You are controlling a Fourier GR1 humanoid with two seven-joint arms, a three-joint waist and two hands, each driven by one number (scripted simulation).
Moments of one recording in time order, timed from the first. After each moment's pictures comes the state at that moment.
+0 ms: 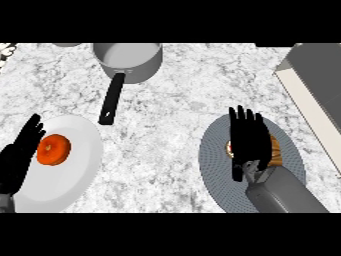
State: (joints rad) left arm 0.01 0.33 0.12 -1.41 0.11 -0.02 0.08; right arm -0.38 -0.27 0.55 -1.51 0.93 0.38 0.91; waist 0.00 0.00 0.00
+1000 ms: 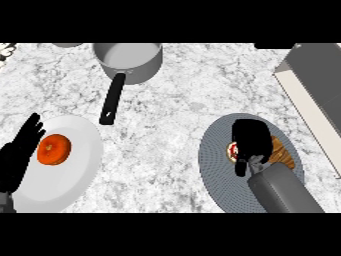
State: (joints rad) left arm 0.00 0.30 0.18 -1.41 0.07 -0.08 0.11; right arm -0.35 -0.20 0.40 -1.30 1.10 0.28 0.65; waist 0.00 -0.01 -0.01
